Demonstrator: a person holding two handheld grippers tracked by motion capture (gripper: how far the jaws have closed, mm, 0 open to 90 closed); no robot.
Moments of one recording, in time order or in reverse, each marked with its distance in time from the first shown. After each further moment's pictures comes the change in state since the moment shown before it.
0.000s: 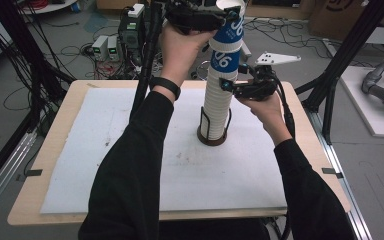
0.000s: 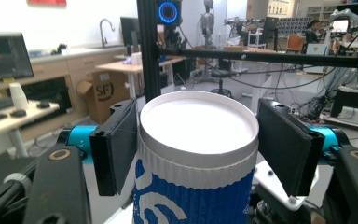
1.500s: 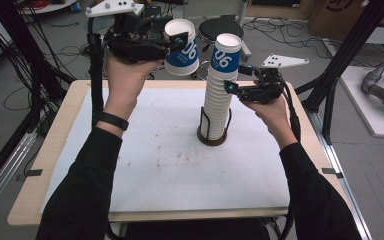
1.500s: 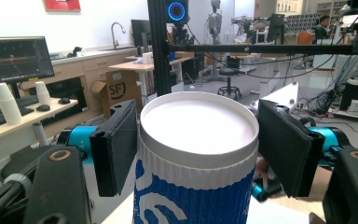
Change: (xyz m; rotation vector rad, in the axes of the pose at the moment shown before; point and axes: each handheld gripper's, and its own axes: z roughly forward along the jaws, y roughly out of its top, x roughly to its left) left arm -0.003 -0.040 -0.109 0.012 0.031 0.003; right arm 0.007 0.000 -0.018 -0.014 -0.002 -0.012
